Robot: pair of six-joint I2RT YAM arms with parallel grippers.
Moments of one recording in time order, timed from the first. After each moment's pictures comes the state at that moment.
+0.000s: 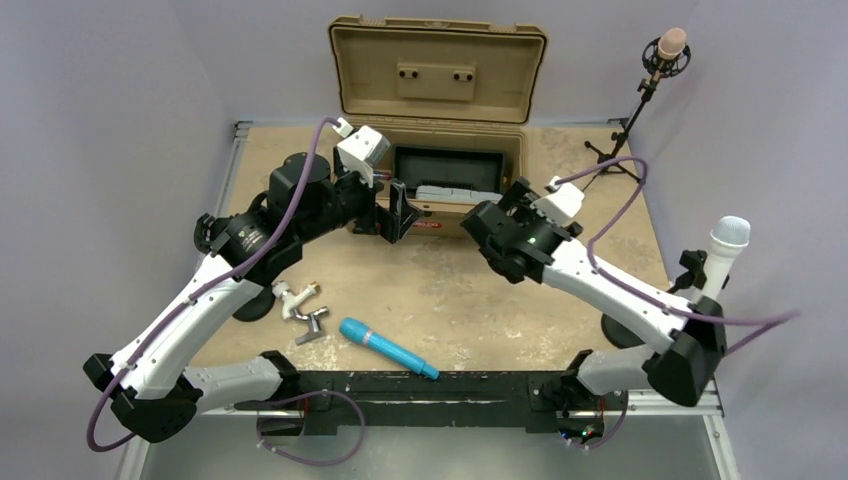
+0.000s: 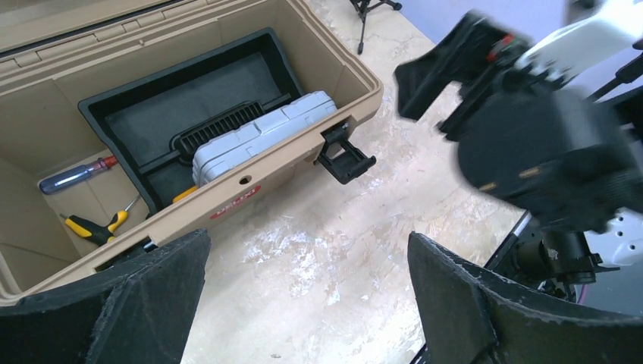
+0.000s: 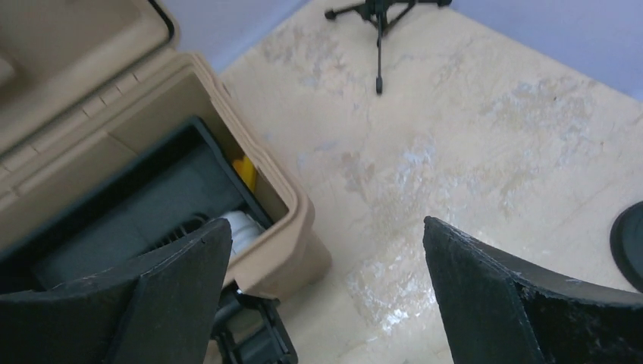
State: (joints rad) left arm -0.73 1.11 1.39 -0.57 0.08 -0.18; right arm 0.83 1.37 1.16 -0.94 1.32 1.39
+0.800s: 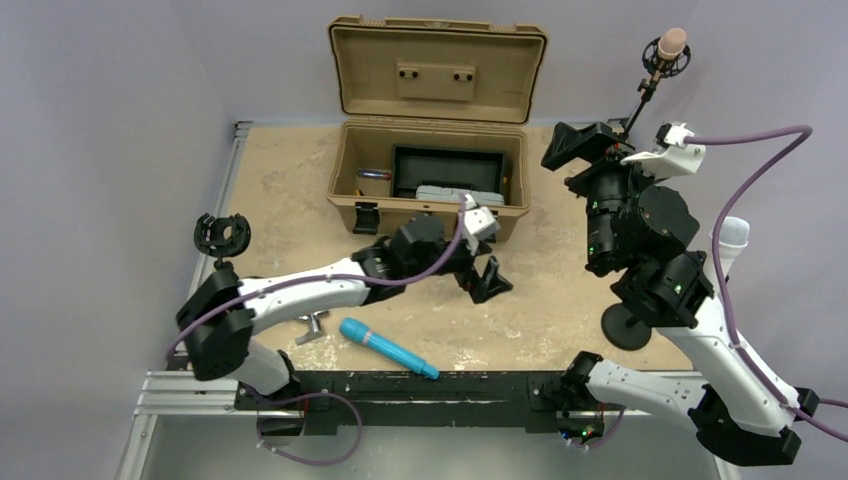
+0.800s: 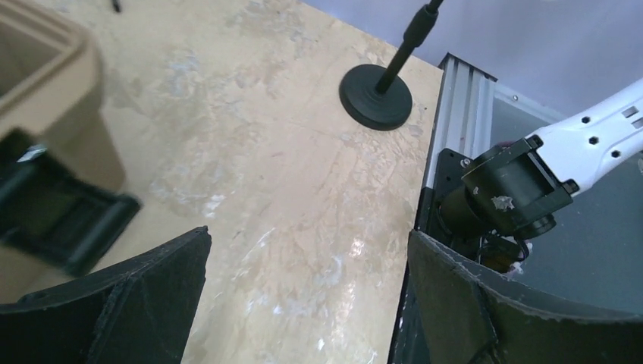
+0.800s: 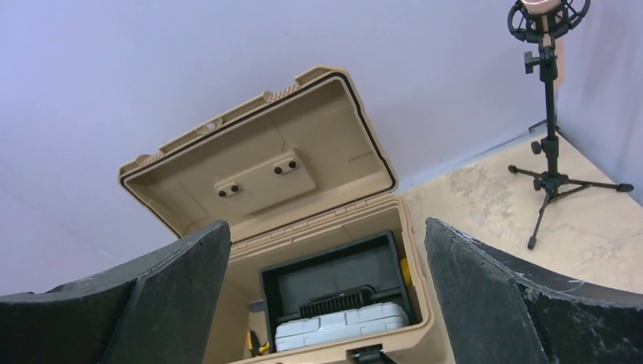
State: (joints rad) left arm -1.01 1.47 1.02 0.21 0.28 -0.20; right arm 0.83 0.92 1.38 -0.24 0.99 0.30
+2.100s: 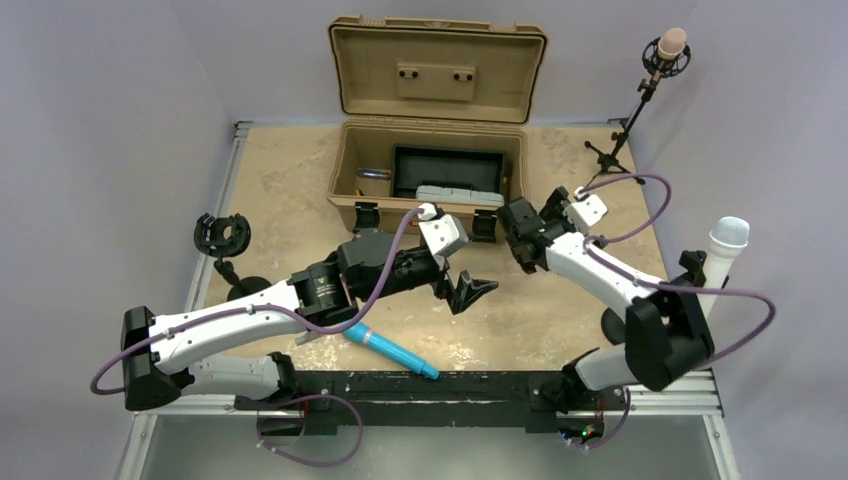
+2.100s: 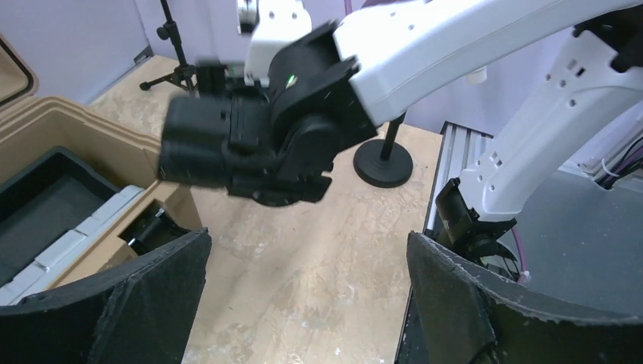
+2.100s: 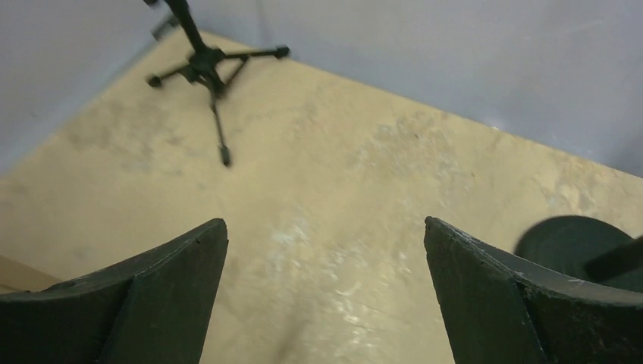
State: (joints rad) left arm -1.17 1.17 1.05 0.07 0.03 -0.06; right arm 0.49 1.34 0.94 -0.57 1.45 1.17
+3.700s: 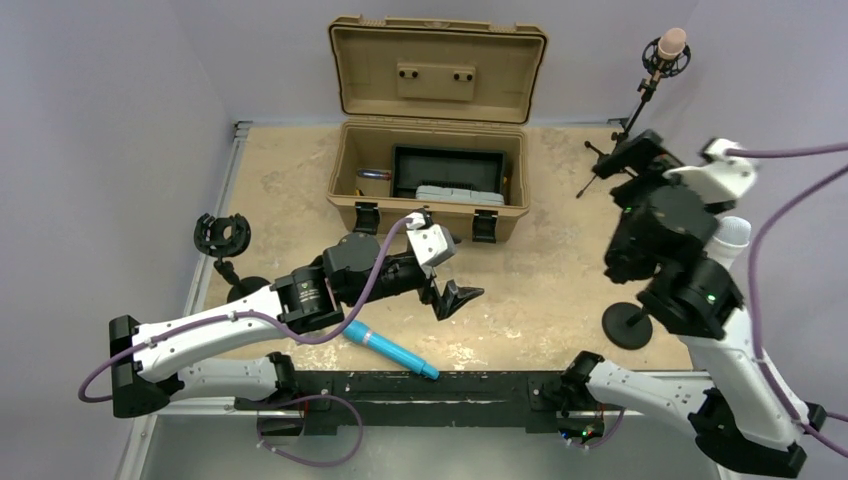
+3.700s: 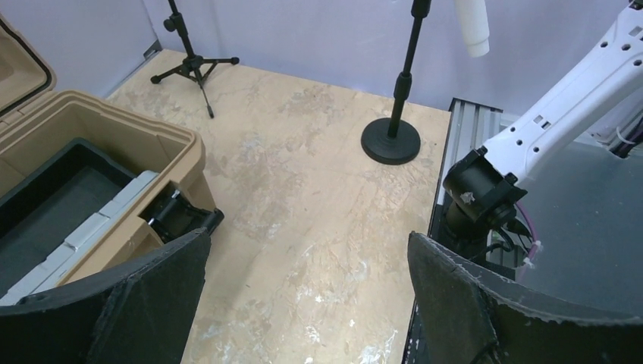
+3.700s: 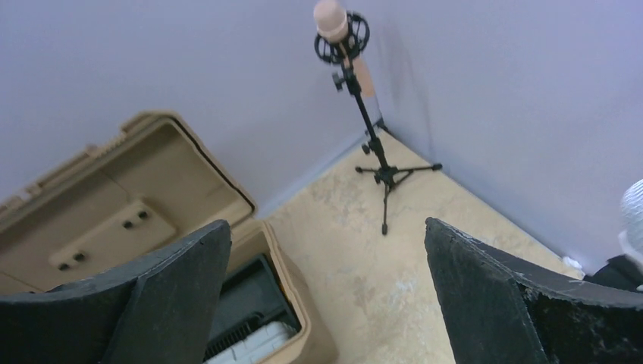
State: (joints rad) left arm -1.17 1.08 1.02 0.00 0.03 0.02; right arm 0.79 0.91 1.43 -0.51 1.34 0.35
